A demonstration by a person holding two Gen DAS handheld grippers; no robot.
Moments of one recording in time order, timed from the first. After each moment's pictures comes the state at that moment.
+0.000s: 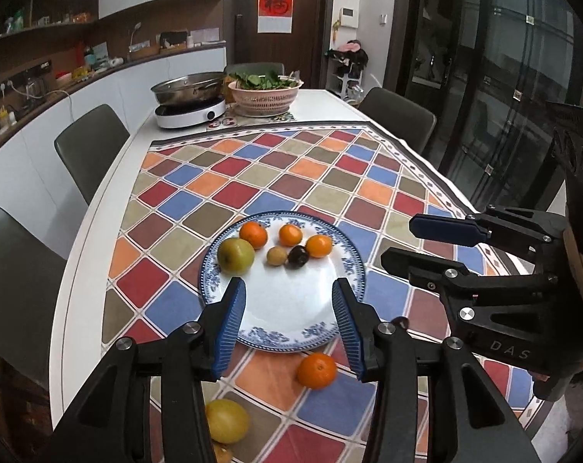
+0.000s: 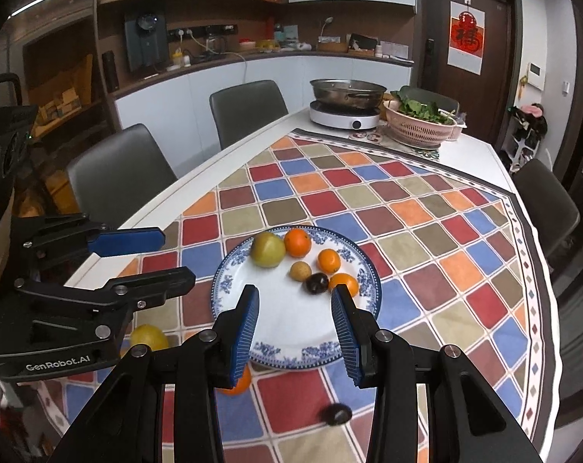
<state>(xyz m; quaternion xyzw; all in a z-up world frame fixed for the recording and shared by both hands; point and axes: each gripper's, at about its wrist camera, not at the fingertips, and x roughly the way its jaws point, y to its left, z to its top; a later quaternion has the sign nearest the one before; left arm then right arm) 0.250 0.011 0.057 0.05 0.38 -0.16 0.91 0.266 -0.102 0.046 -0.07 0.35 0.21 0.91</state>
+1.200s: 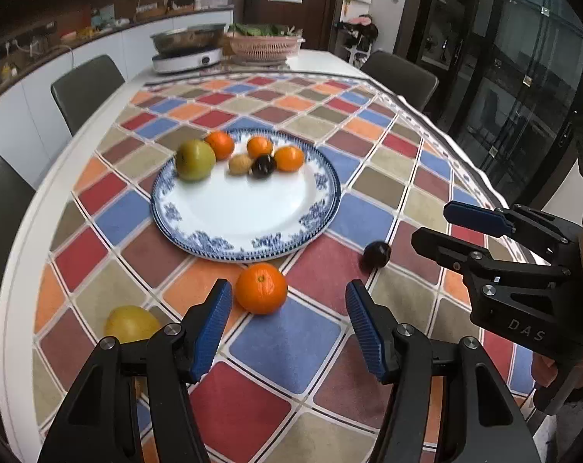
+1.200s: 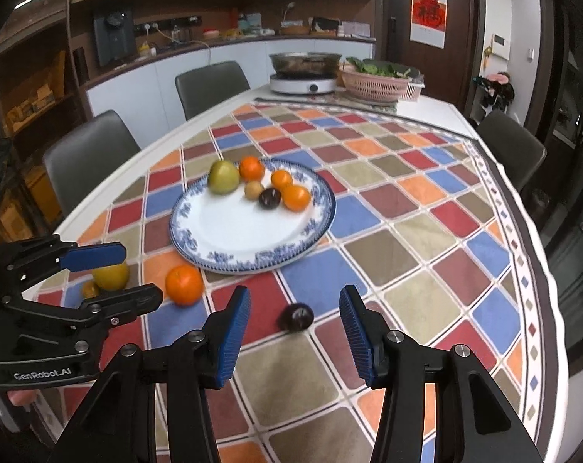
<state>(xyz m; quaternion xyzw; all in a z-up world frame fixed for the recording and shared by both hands) 0.207 -0.024 -0.031 0.02 0.44 -0.14 0.89 0.217 -0.160 -0.025 -0.05 0.38 0.15 0.91</state>
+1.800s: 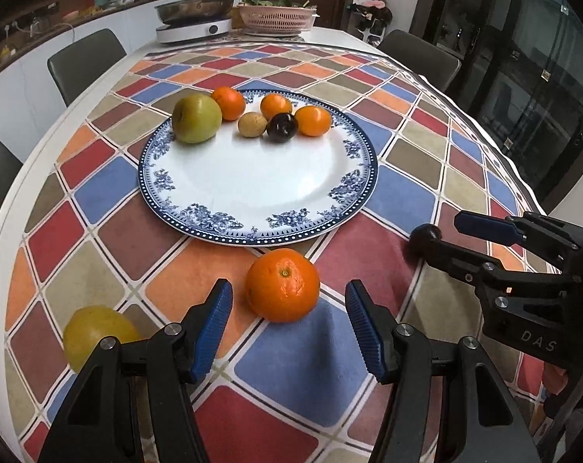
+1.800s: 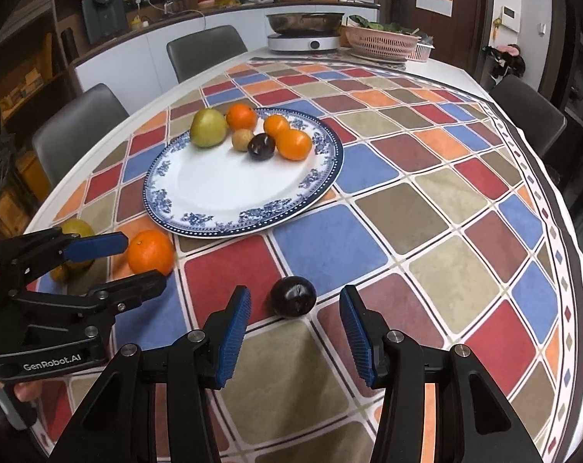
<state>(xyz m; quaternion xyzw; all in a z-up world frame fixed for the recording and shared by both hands) 0.238 -0.019 -0.081 0.01 0.47 -0.13 0.87 0.247 -0.154 -0.077 -0.05 0.43 0.16 0.89</state>
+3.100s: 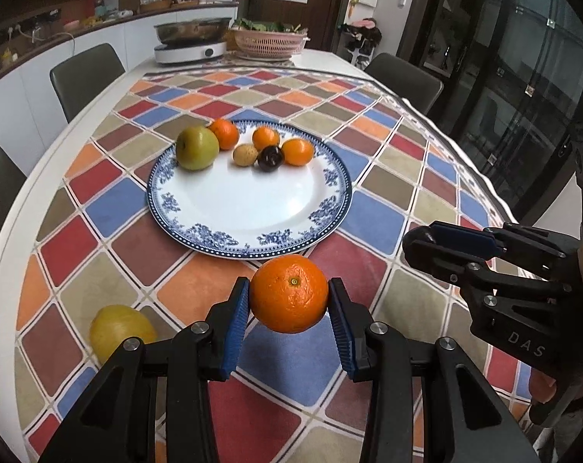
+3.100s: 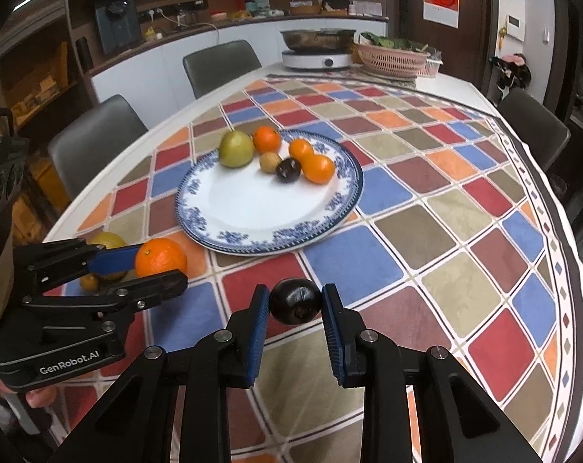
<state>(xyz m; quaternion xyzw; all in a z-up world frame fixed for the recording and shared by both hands) 0.214 -0.012 -0.043 -0.01 0.43 -0.15 0.89 0.228 -0.143 -0.047 -0.04 0.41 0.18 0.89</state>
